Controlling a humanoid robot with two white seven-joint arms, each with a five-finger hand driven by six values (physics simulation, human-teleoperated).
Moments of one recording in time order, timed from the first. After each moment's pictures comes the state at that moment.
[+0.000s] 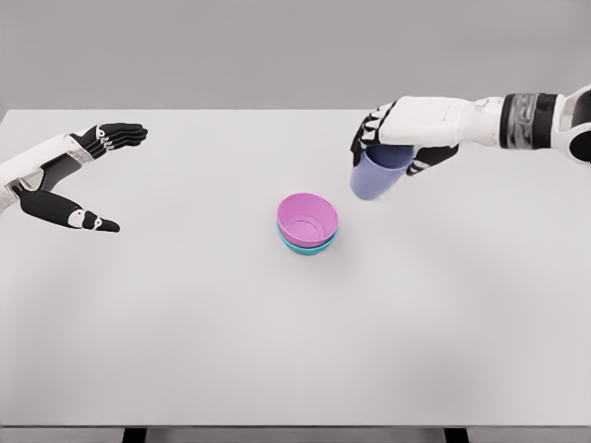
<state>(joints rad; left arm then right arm) -0.47 1.00 -0.64 -1.42 0.77 -0.61 -0.61 -0.97 -0.72 0.85 -1.38 0.25 -0.61 0.61</state>
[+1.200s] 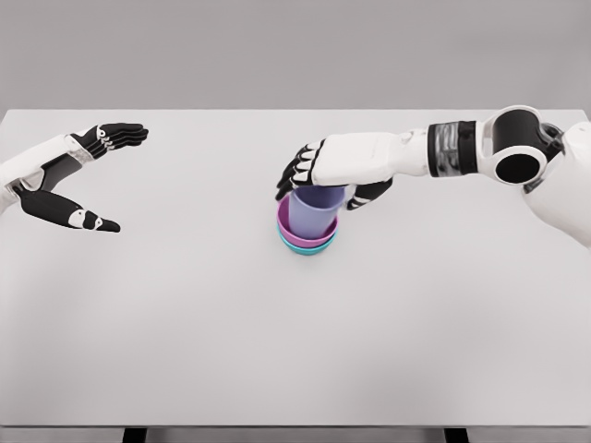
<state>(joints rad) -0.47 1.00 -0.64 -1.42 0.77 -0.61 -0.61 -0.98 -0.60 0.94 -1.43 0.24 -0.61 0.61</state>
